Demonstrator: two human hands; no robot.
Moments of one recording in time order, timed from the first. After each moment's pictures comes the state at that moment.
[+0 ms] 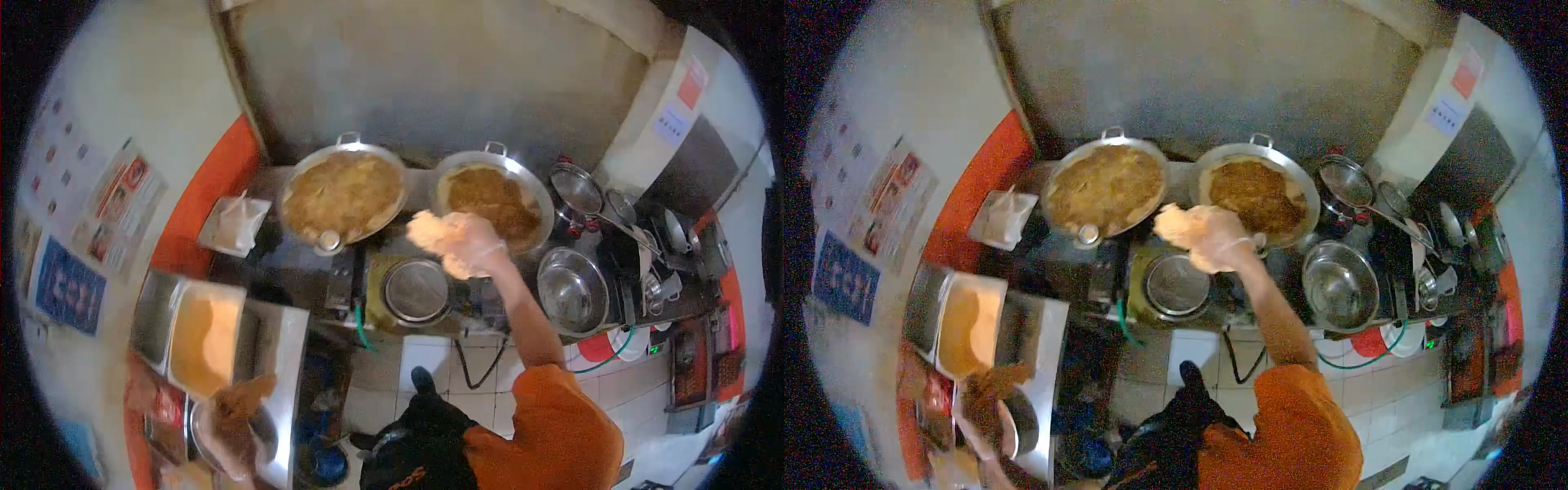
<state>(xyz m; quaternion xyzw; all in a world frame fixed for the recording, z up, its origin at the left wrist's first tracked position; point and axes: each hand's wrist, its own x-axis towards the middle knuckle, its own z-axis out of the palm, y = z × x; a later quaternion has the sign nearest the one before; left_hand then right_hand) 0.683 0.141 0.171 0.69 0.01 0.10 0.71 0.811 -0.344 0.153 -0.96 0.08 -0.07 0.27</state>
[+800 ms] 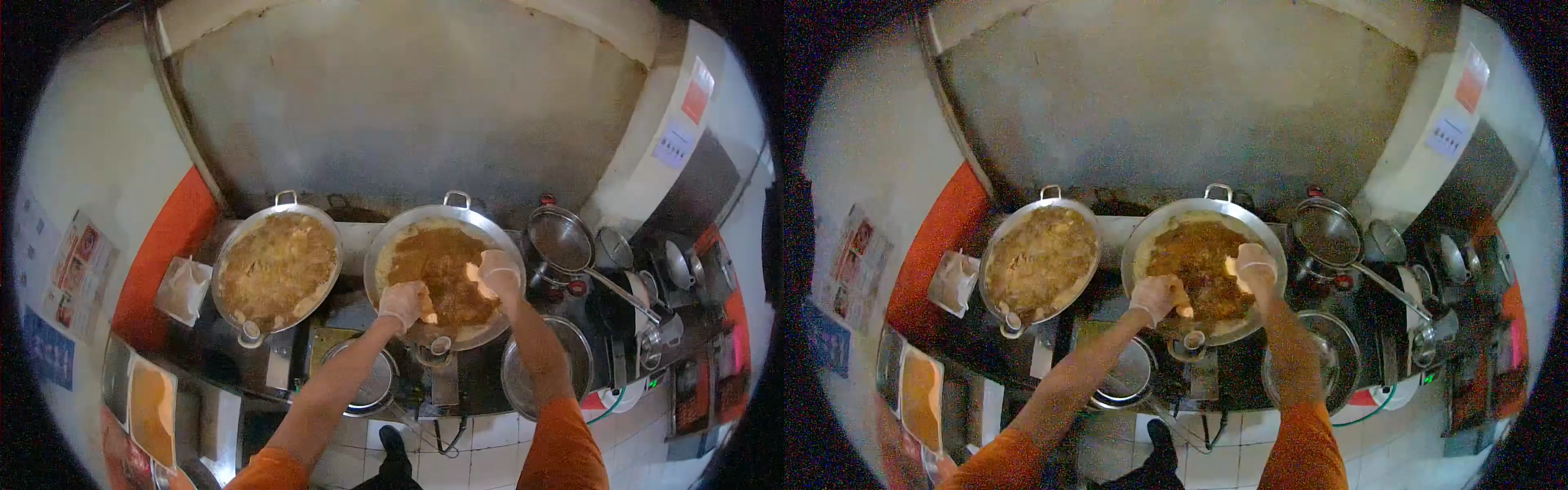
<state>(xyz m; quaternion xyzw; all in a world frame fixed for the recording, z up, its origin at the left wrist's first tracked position) 0.990 -0.444 -0.022 0.89 -0.40 -0.07 0.18 0.922 -0.707 -0.006 -0.96 0.27 -0.07 0.06</state>
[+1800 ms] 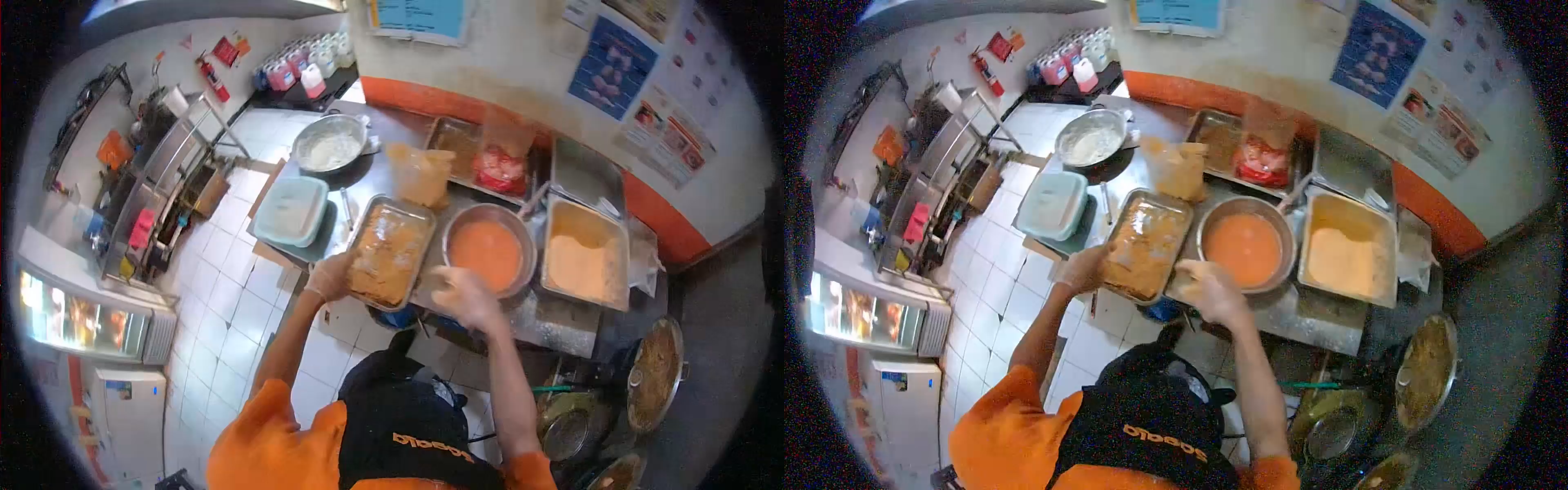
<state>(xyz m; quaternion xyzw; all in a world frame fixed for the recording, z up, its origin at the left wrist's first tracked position) 0.310 0.380 -0.022 0.87 0.45 0.14 0.17 0.620 0.261 0.069 -0.59 -0.70 0.31 0.25</state>
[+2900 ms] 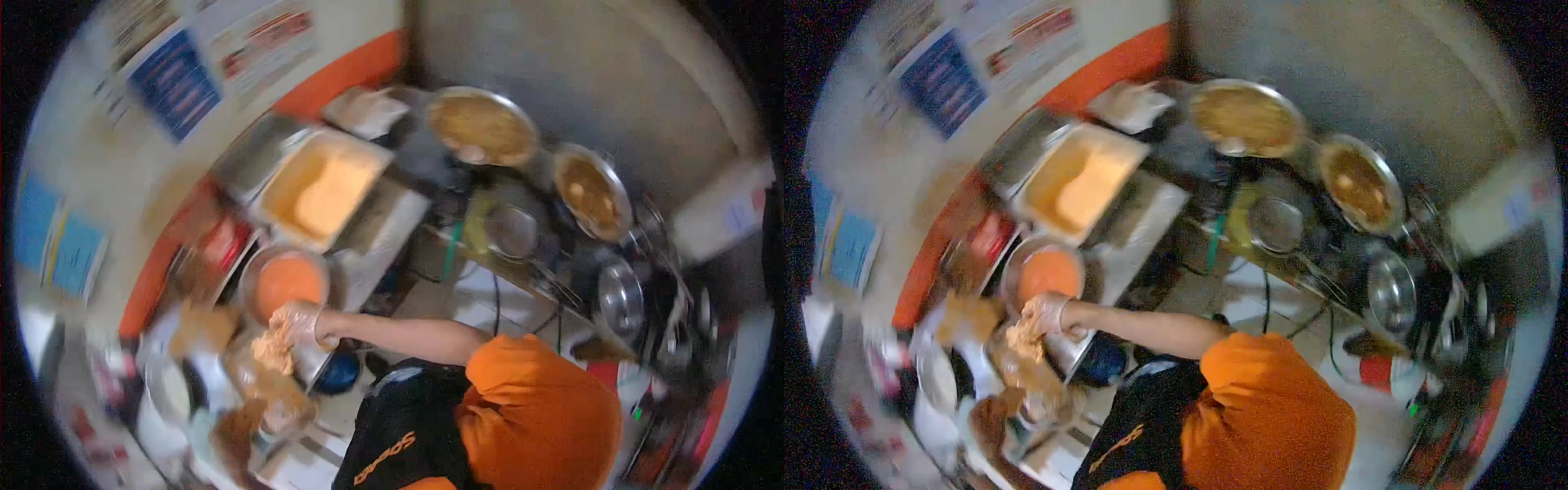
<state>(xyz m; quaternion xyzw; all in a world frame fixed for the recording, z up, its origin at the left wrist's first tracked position) 0.336 0.428 0.108 0.95 0.25 0.05 0.20 0.638 0.241 0.029 -0.61 -0.43 0.36 0.55</state>
